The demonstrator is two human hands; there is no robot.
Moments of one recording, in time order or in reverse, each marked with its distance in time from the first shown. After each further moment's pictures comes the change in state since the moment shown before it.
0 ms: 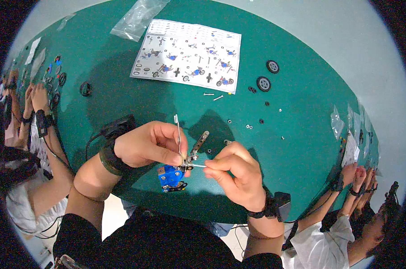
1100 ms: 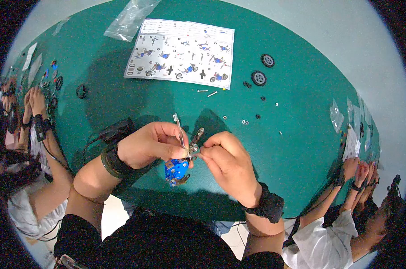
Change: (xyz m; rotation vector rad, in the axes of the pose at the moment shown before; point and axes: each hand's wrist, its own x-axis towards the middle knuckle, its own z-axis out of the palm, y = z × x) left_hand 0.008 -0.012 0.002 0.012 0.150 -0.105; right_hand 0.009 0.013 0.010 -0.301 0.025 -0.096
